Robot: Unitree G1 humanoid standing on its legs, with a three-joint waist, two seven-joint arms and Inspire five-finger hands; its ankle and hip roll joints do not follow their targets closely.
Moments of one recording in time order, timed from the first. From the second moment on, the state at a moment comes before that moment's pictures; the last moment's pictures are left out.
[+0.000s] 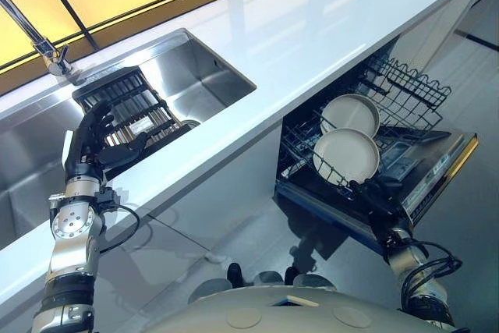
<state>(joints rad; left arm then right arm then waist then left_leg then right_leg) 0.08 0.46 0.25 0.26 -0.28 -0.22 0.01 0.15 -0.27 -0.27 0.54 0.88 0.11 0.15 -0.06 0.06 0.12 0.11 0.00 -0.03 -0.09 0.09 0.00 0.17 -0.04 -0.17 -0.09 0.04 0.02</state>
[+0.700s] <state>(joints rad) 0.03 0.41 0.24 0.23 -0.30 -0.11 -0.05 0.06 -0.32 -0.19 0.58 1.20 0.08 0.10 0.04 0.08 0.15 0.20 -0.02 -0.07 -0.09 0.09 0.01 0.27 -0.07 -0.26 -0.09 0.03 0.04</state>
